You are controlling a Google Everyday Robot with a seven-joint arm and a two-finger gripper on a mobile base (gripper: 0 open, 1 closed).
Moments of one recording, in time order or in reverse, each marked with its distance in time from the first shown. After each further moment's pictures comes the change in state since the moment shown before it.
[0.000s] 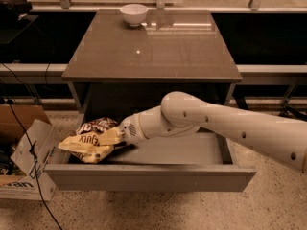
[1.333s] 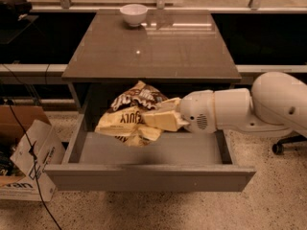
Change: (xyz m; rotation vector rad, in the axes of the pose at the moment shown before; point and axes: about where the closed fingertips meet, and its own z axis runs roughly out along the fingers) arm -0.024 0.082 -0.202 0.064 -0.212 -0.418
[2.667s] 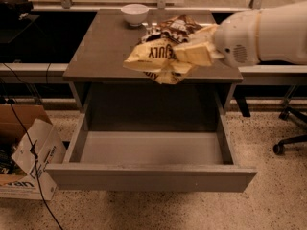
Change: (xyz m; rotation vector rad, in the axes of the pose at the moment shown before) arm -0.129 -0.045 -0.098 0.311 0.068 -0.341
